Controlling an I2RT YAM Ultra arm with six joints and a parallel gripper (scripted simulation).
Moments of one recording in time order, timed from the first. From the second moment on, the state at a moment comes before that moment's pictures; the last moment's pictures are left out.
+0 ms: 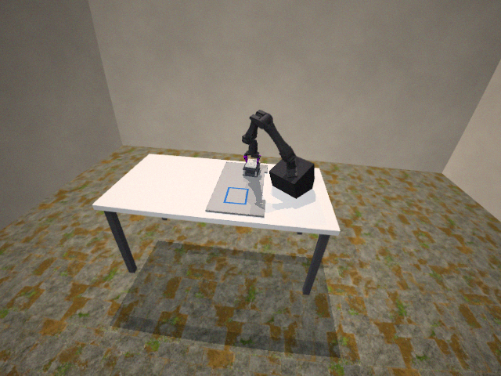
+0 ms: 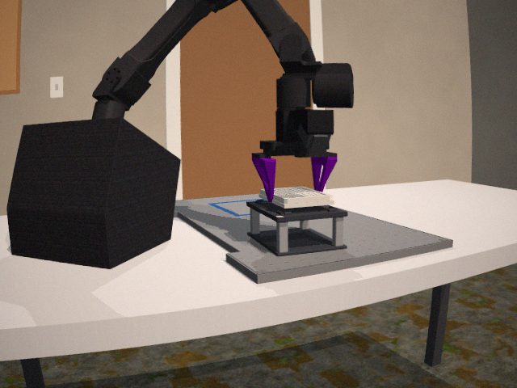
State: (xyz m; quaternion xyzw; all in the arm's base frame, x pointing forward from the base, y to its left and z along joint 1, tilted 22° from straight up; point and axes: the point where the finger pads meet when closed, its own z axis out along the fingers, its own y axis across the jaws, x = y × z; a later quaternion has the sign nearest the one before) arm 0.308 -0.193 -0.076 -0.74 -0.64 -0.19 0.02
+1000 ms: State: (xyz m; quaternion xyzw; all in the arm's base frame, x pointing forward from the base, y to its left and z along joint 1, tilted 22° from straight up) arm 0.309 -0.192 -0.078 -0.74 -0.64 -0.19 0.02
